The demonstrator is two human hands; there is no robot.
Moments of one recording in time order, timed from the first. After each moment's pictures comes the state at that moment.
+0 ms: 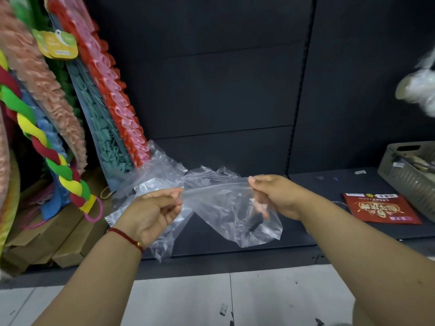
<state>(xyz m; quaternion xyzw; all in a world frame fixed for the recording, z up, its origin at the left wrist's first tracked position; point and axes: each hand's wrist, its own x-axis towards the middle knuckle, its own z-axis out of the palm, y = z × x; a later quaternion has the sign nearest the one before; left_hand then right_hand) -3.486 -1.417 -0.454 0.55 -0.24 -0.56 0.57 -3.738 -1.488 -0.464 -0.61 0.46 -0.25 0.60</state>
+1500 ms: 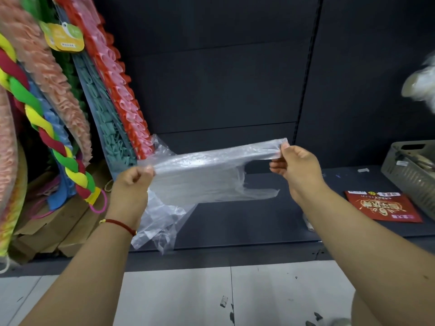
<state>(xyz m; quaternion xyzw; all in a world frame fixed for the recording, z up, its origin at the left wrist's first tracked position) -3.448 -1.422 -0.463 0.68 -0.41 -0.20 0.57 -3.742 -1.502 -0.458 -0.43 0.49 -0.59 0.48</state>
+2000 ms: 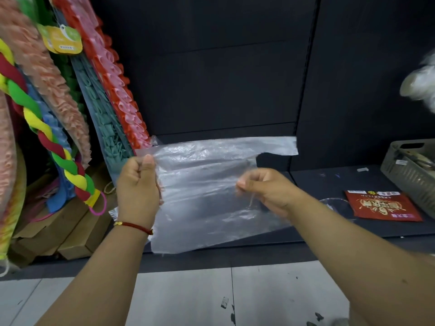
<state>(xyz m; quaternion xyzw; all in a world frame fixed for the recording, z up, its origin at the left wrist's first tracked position) -3.486 -1.416 -0.447 0.59 -0.44 -0.14 0.67 -3.721 -1.476 -0.467 -0.59 0.36 -0.36 0.62</state>
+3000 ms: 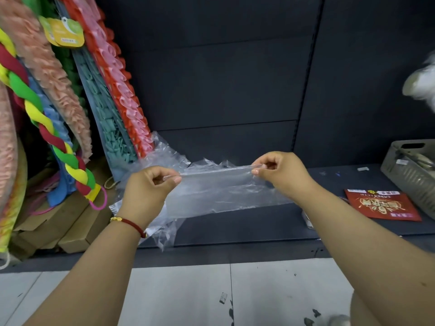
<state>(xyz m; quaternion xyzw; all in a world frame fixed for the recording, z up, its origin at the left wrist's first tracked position) -3.476 -1.407 -0.450 0.66 -0.53 -0.18 0.50 -3.737 -1.487 -0.453 -0.69 0.52 -0.38 0.34</state>
